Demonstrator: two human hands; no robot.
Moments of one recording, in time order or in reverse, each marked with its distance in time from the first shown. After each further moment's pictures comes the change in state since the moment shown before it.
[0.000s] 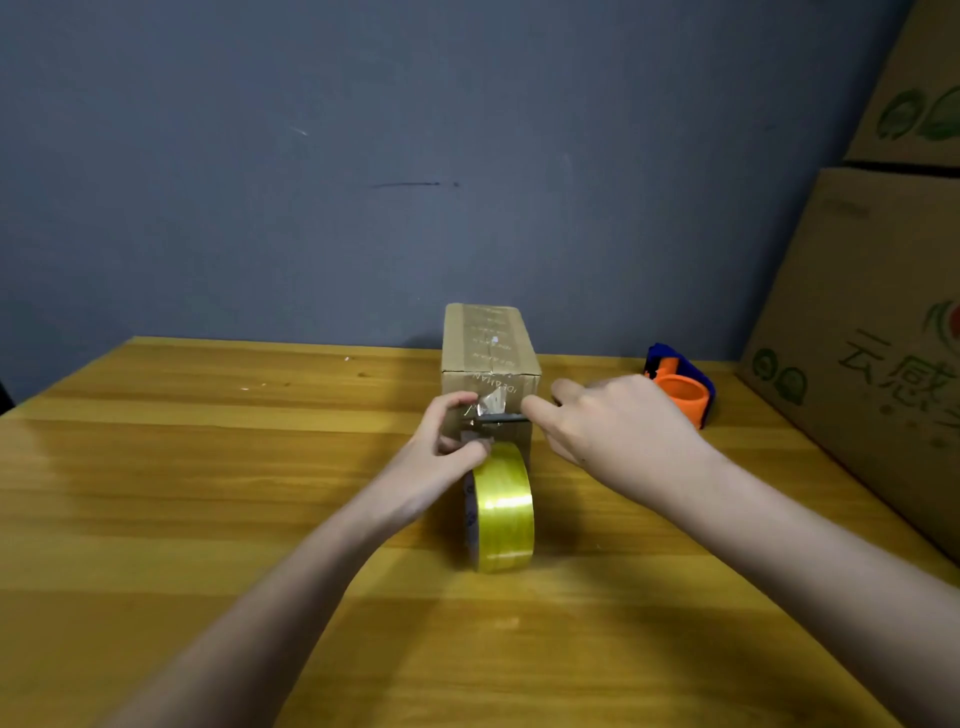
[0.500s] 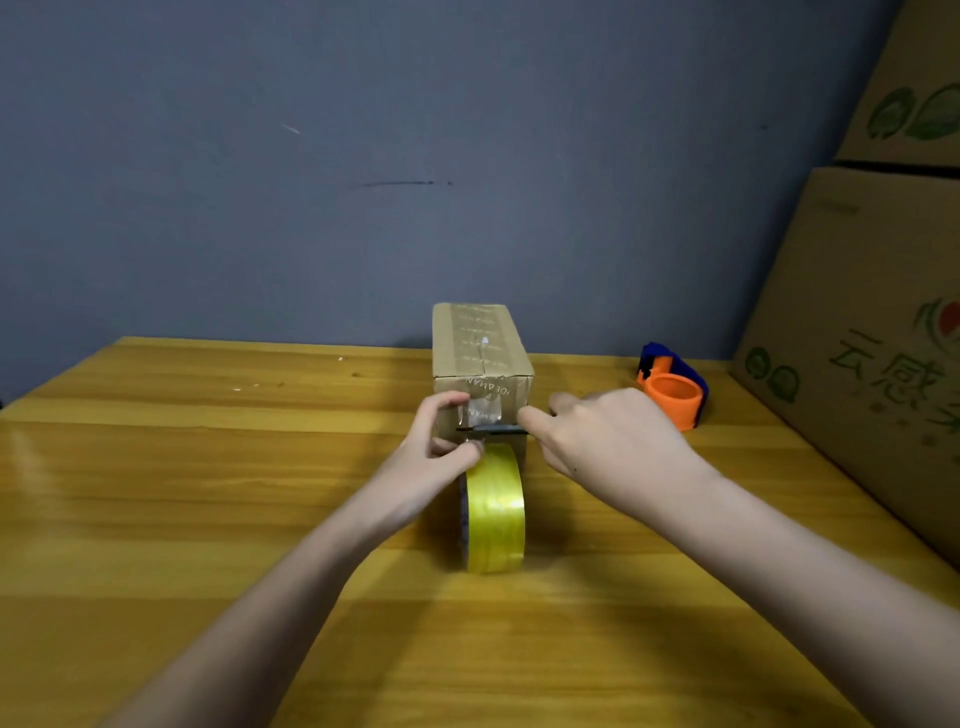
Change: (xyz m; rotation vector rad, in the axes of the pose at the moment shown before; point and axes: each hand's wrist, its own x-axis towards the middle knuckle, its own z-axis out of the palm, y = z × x) left_hand -0.002 -0.001 0.002 0.010 0.020 -0.001; right_hand -0.006 -0.007 0.002 0.040 -0.037 0.052
